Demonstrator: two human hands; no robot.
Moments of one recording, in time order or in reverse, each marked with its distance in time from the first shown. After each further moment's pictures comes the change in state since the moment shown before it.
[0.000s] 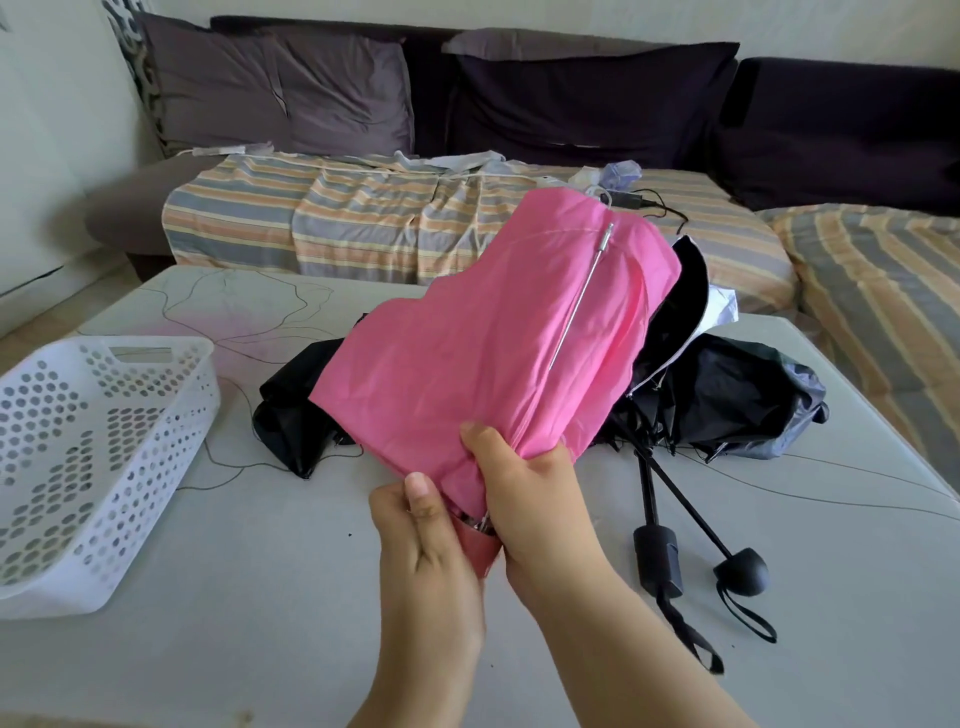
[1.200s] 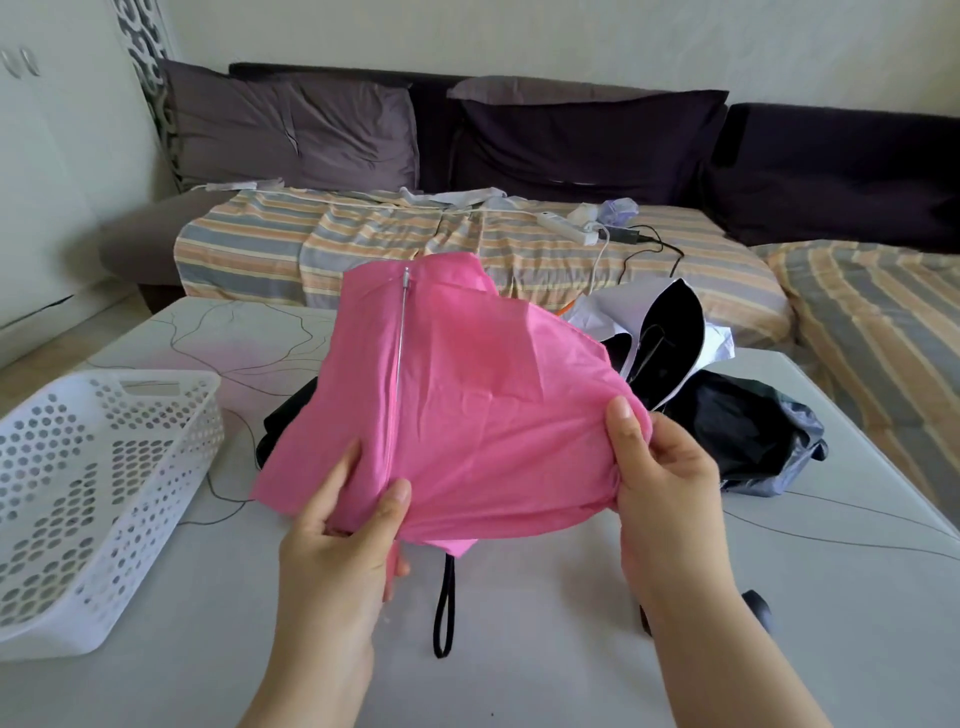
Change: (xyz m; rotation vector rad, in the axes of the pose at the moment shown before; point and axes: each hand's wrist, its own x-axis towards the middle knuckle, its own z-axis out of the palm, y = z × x) left_hand 0.042 0.015 -0.043 -0.192 0.059 -0.041; right_hand 0.026 -0.016 -0.067 0.161 0.241 -0.320
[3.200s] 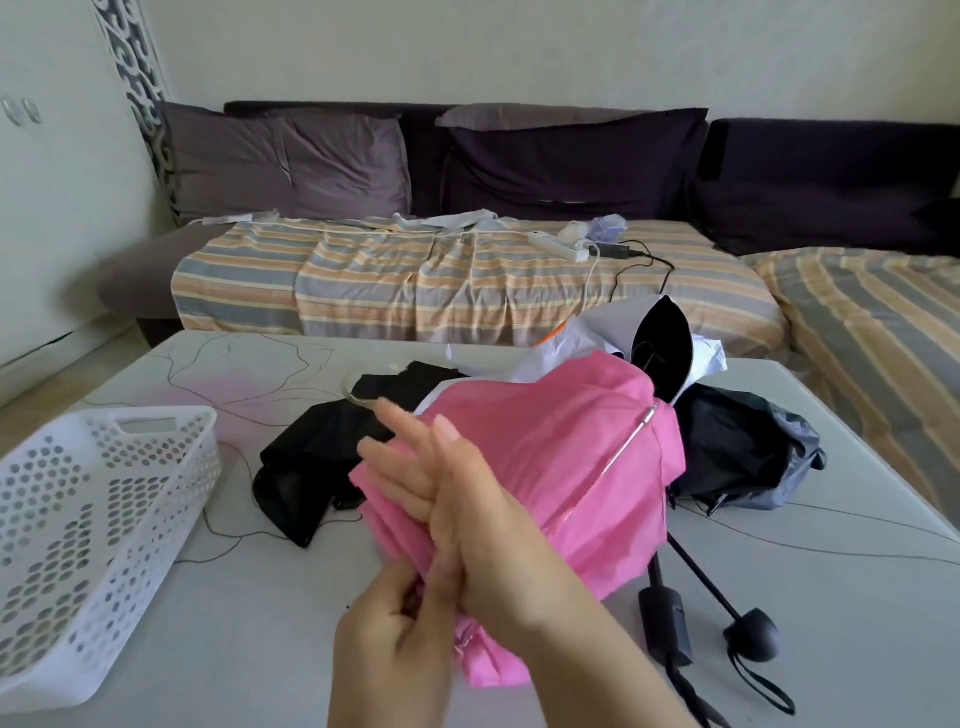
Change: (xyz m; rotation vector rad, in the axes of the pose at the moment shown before) left_hand -0.030 -0.012 0.013 0.373 -0.152 0.065; right_hand -0.042 -0.017 0.080 -0.010 -0.850 0.224
